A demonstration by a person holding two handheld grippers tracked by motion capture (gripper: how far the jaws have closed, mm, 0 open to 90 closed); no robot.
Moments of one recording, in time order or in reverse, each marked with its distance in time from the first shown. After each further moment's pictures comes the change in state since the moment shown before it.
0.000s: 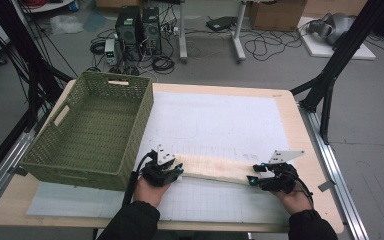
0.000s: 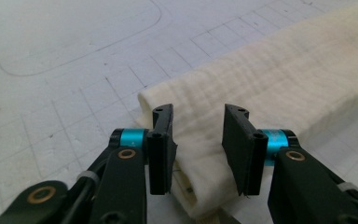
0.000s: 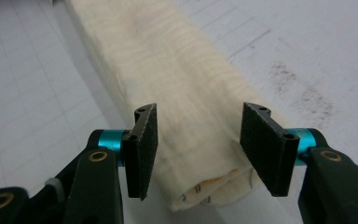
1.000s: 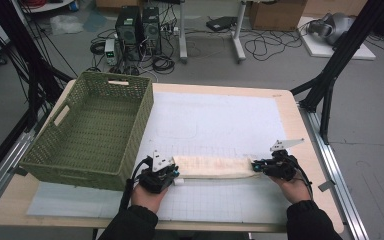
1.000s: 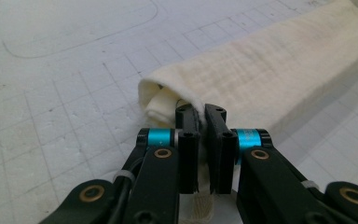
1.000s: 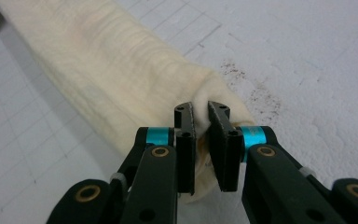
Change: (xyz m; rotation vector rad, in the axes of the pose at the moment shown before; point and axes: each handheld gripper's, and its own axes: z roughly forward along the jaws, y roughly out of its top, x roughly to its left) left arm -0.008 -0.010 -0.015 -0.020 -0.001 -0.030; right arm -0.033 0.011 0.007 0.057 -0.015 0.116
